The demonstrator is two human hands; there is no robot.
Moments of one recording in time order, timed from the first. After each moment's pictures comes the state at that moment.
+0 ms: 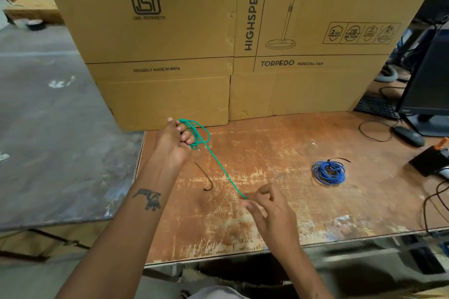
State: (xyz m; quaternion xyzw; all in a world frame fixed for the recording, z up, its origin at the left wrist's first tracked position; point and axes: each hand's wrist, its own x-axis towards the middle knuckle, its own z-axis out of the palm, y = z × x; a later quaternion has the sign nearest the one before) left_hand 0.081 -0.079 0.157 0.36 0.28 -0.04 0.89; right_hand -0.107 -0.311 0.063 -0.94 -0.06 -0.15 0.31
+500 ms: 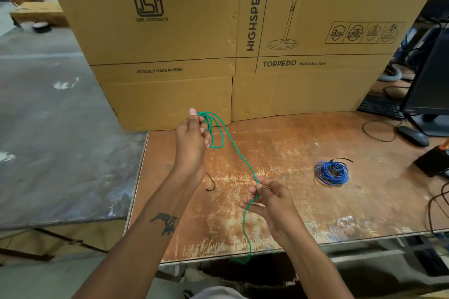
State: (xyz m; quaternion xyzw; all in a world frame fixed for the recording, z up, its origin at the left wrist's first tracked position) left_hand 0.024 -0.119 0.189 0.56 0.10 0.08 0.82; right_hand -0.080 -0.290 0.101 -0.51 0.24 0.08 0.82
